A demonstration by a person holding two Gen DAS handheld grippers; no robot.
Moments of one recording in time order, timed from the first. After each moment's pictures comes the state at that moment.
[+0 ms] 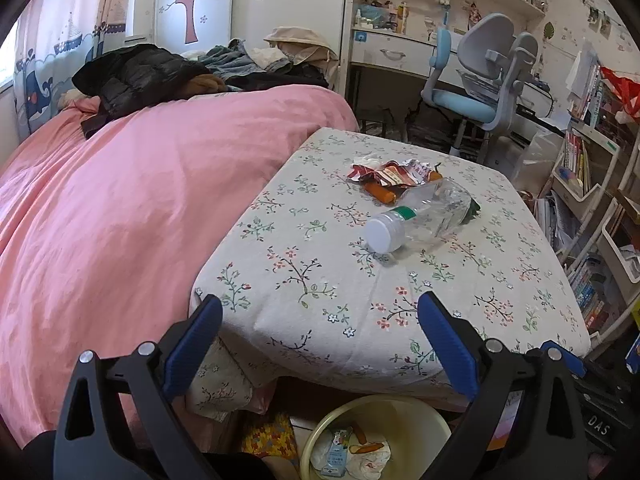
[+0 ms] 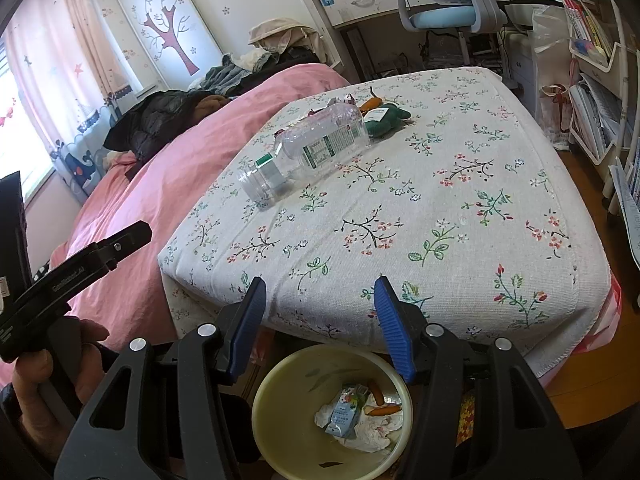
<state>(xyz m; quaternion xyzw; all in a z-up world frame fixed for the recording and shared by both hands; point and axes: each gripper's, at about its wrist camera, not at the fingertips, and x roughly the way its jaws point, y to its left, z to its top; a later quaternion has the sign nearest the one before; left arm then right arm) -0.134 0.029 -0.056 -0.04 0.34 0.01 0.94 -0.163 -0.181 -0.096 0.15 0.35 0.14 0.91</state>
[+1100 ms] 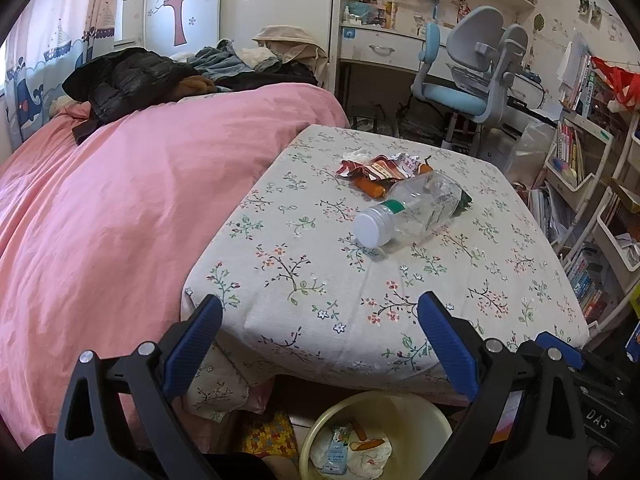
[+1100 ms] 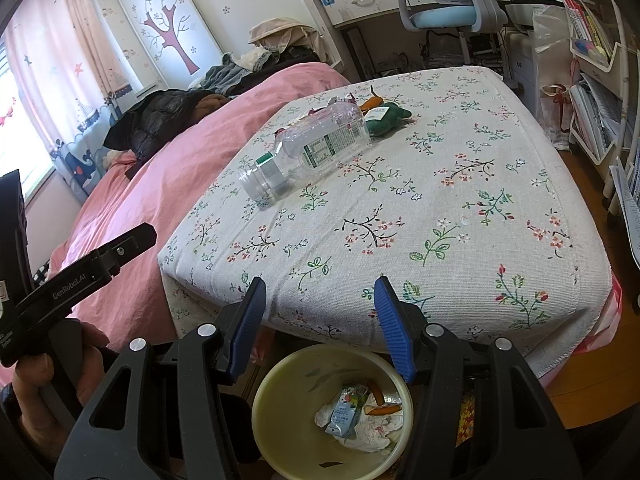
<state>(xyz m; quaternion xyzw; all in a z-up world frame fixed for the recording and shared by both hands) -0.137 0.020 -0.058 -0.03 0.34 -0.01 0.94 -0.163 -0.181 -0.096 0.15 0.35 0.14 0.91</state>
